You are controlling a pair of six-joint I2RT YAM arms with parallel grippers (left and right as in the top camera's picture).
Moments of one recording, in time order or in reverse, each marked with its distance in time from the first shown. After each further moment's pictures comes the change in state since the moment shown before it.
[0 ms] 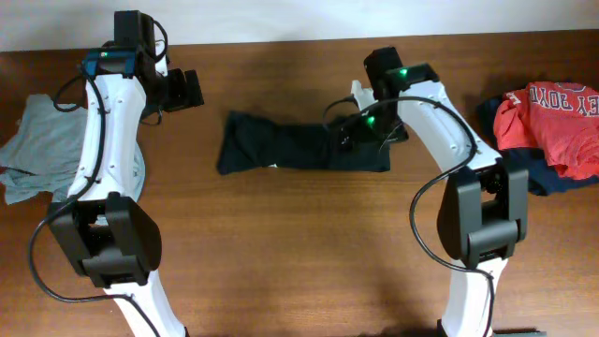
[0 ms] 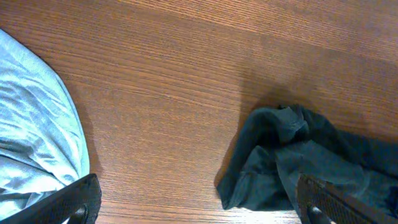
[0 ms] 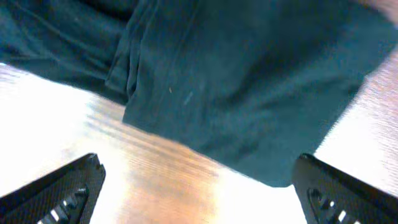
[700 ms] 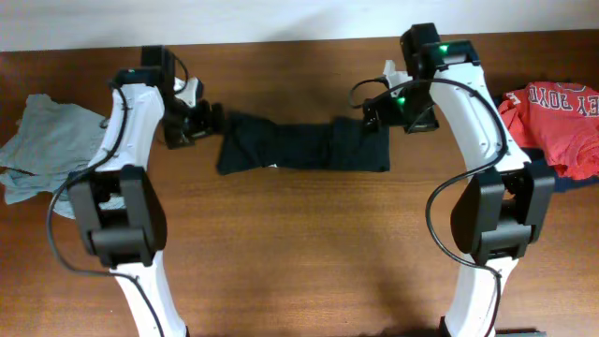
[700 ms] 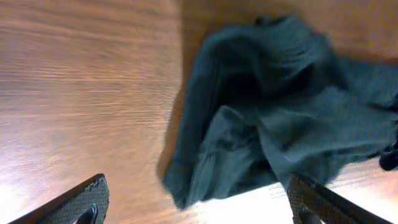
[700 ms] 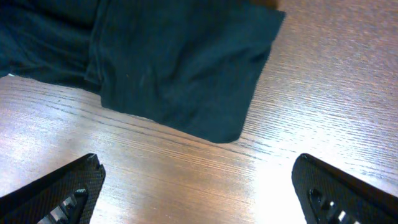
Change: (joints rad) left arm -0.004 0.151 -0.156 0.042 0.322 0.092; right arm -0.118 0.000 0.147 -0.172 -0.005 0.005
